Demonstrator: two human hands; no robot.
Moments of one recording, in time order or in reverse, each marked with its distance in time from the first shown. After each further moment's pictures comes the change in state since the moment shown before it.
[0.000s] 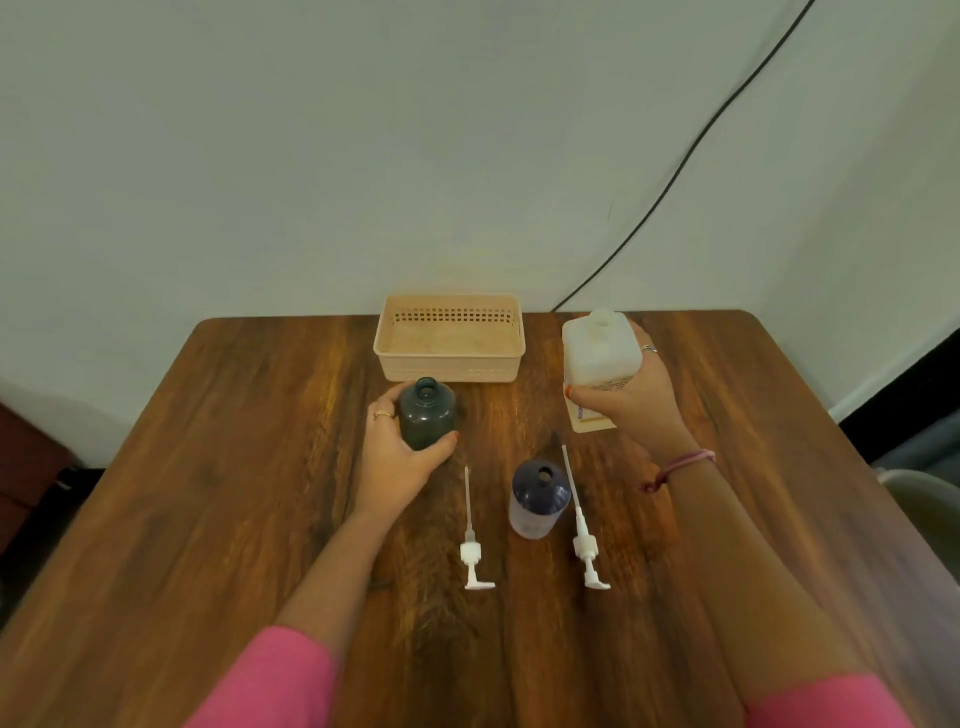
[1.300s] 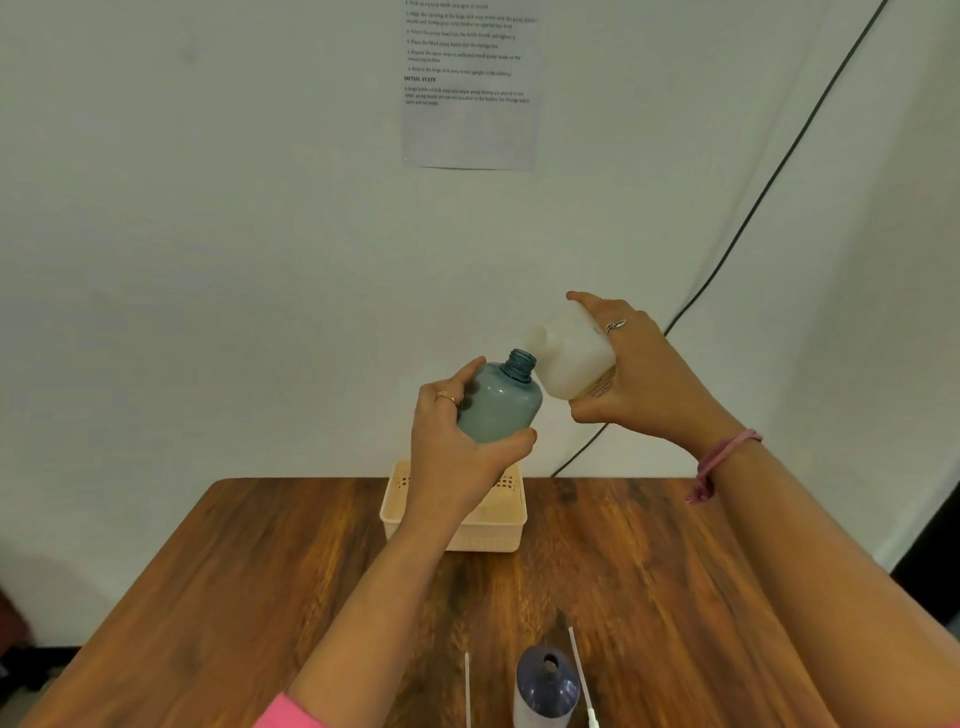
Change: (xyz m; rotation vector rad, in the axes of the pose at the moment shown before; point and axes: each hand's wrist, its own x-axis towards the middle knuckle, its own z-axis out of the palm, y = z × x) left_hand 0.031 0.204 -0.015 -0.179 0.058 0.366; right_hand 0.071 -0.194 -0.047 -0.651 -0.053 -0.547
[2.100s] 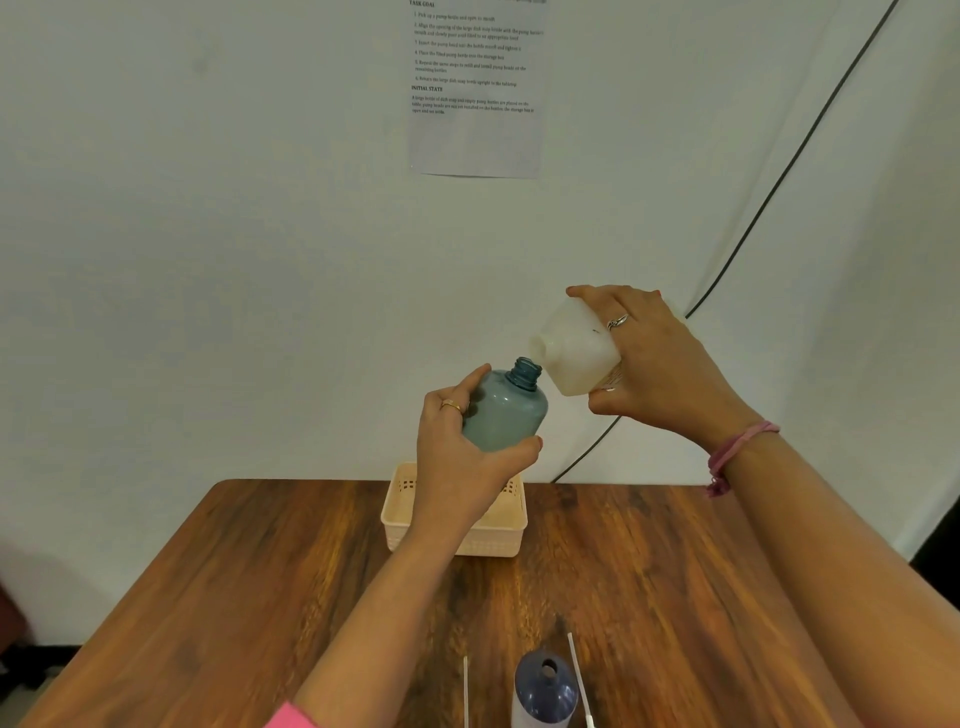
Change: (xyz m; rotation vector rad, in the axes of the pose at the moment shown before) left_hand -0.007 0.004 0.003 -0.022 0.005 0.000; right_hand 0.001 -0.013 -0.021 -0.320 0.057 -0.135
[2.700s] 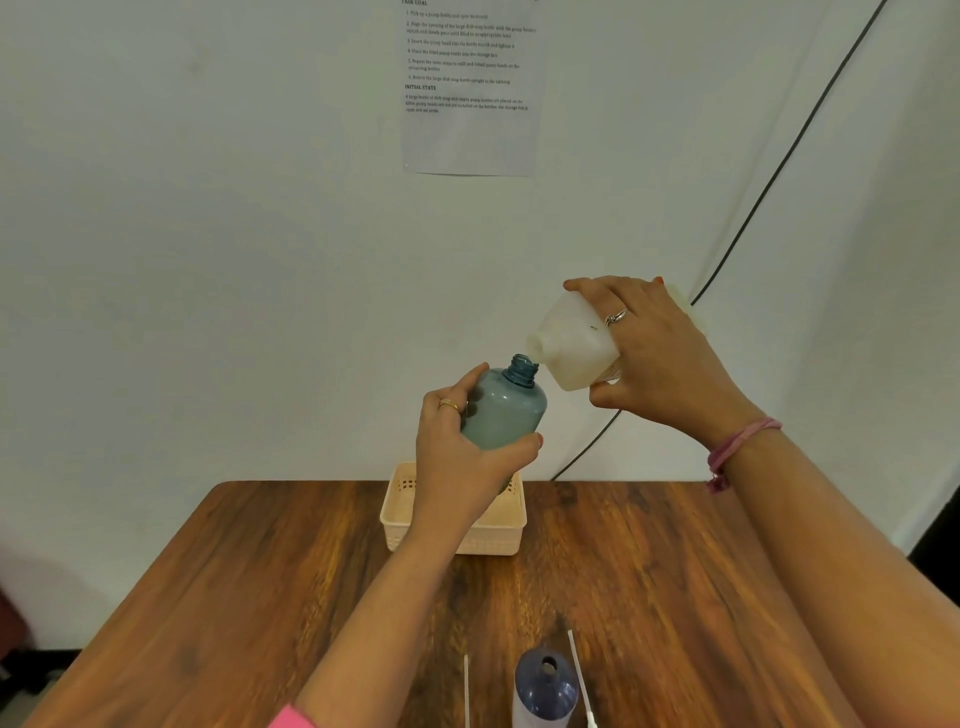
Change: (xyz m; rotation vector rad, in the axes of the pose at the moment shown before) left_hand -0.001 0.002 0.002 -0.036 -0.005 -0.011; right_hand -0.001 0.001 -0.004 -0.048 0.047 -0.038
